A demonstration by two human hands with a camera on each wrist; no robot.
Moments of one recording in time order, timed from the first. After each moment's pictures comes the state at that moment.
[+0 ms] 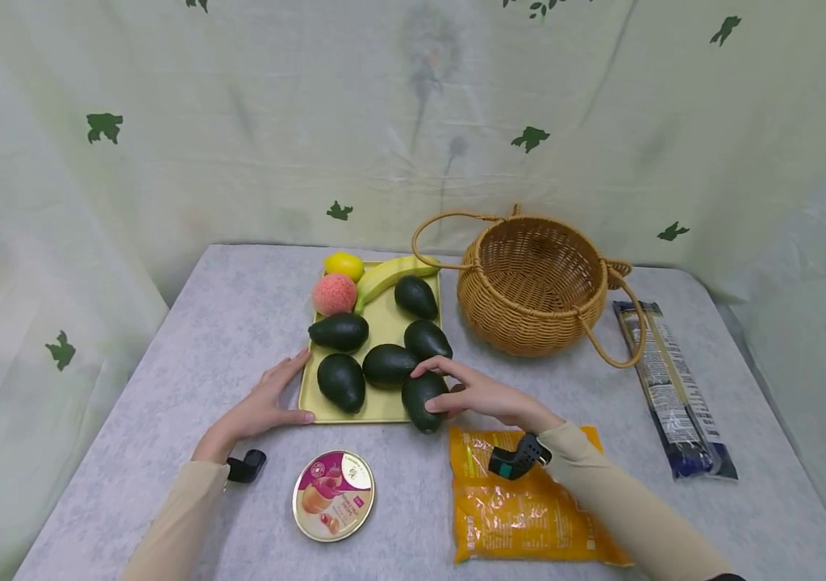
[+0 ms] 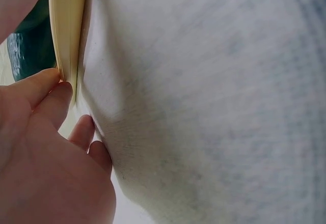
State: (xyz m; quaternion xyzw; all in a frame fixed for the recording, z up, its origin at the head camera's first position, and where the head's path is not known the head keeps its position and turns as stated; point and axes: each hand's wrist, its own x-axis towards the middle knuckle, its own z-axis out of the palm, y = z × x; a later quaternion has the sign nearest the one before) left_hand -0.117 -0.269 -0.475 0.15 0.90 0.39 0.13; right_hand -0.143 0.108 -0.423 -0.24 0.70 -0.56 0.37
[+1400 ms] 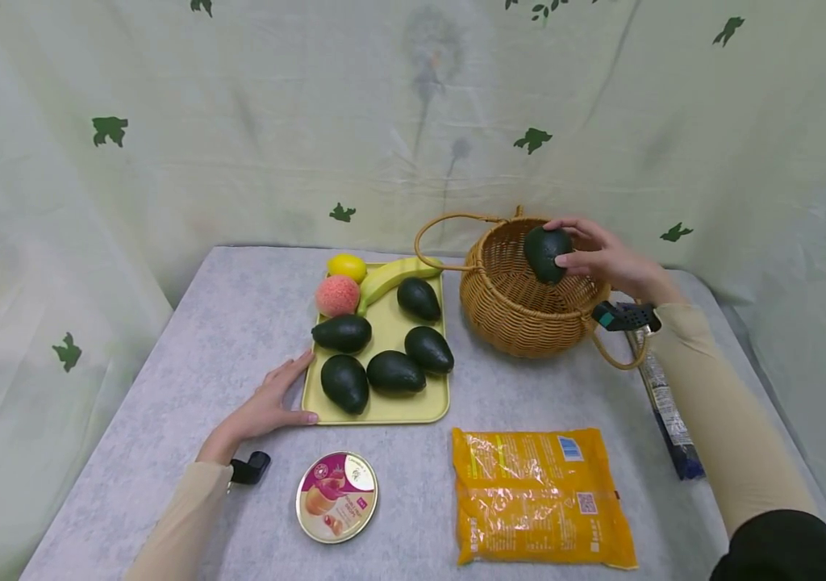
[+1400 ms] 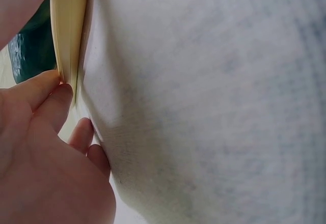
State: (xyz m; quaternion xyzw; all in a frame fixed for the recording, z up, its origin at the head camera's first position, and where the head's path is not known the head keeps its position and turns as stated) left_hand -0.115 -0.268 -0.472 0.14 0.90 0.39 0.13; right_hand -0.268 0.251 -0.322 -0.17 0.76 -0.59 0.21
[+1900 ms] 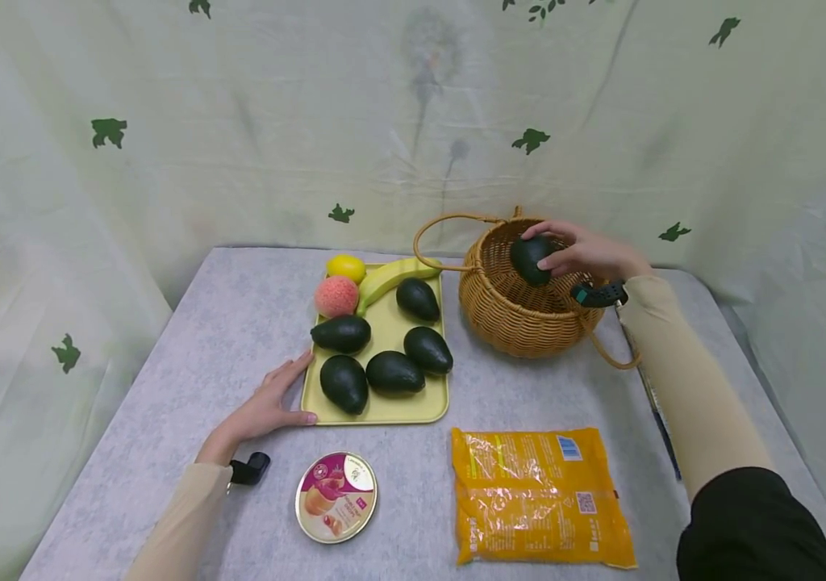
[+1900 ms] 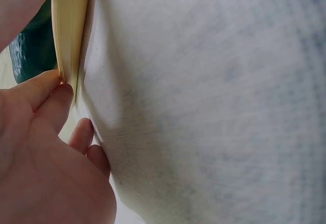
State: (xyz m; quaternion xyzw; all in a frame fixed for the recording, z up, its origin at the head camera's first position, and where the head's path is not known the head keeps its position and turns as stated) left_hand -0.114 -0.267 -0.471 0.14 0.90 0.39 0.13; right_hand -0.304 0.243 -0.331 -0.18 0.79 -0.51 0.28
